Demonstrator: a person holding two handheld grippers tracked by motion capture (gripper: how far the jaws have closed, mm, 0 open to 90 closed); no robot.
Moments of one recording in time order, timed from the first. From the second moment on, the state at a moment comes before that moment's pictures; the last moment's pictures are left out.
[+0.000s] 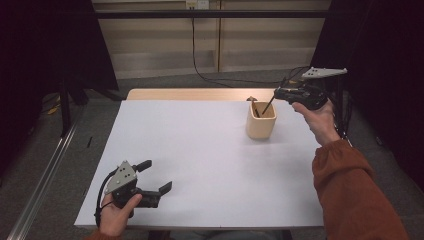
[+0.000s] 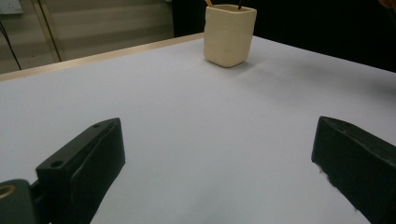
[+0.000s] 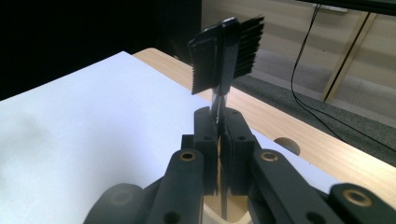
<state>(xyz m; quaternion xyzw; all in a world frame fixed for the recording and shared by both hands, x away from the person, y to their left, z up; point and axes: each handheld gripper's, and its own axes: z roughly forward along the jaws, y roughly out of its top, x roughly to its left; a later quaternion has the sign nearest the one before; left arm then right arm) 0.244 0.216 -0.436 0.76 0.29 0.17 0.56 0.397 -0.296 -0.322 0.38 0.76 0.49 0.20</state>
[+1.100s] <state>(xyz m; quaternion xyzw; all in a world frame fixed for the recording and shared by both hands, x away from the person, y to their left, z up) 0.244 0.215 -0.436 0.76 0.29 0.17 0.56 0.408 -0.286 -0.367 0.40 0.76 0.48 0.17</state>
